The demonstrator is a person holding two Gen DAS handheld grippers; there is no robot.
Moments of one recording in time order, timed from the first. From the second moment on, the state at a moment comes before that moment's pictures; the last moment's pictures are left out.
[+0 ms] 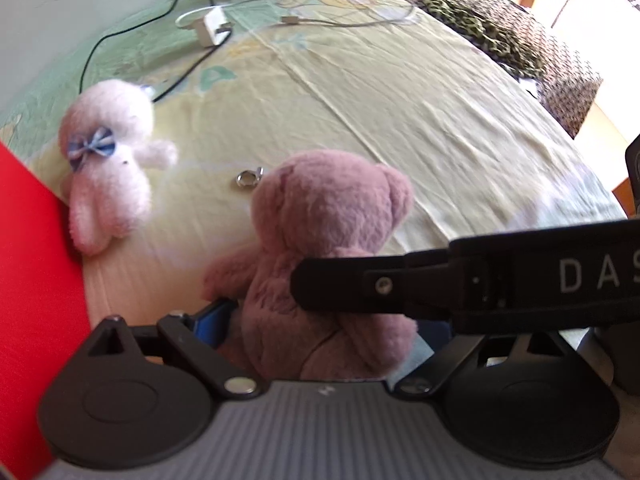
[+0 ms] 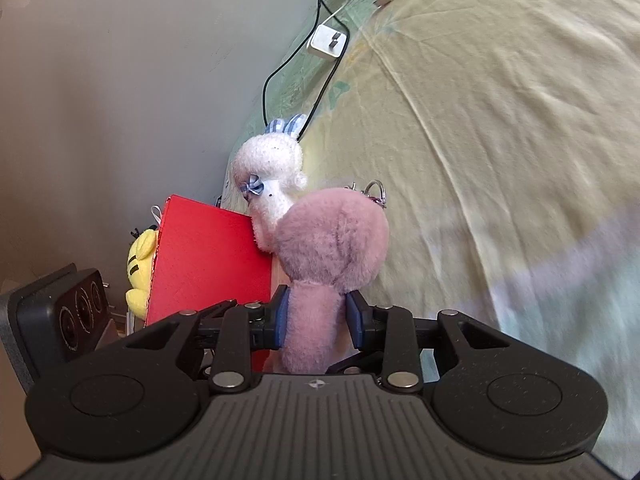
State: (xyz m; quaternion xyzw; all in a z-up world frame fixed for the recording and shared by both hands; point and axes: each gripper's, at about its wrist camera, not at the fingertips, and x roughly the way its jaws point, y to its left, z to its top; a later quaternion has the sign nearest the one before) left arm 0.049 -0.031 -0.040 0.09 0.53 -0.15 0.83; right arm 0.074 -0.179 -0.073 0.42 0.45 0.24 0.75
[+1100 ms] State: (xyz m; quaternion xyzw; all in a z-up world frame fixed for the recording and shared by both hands) left arm -0.024 -0.010 -0.017 0.13 0.52 -0.26 0.80; right arm -0.018 -0.137 -0.041 0.46 0.39 0.14 0.79
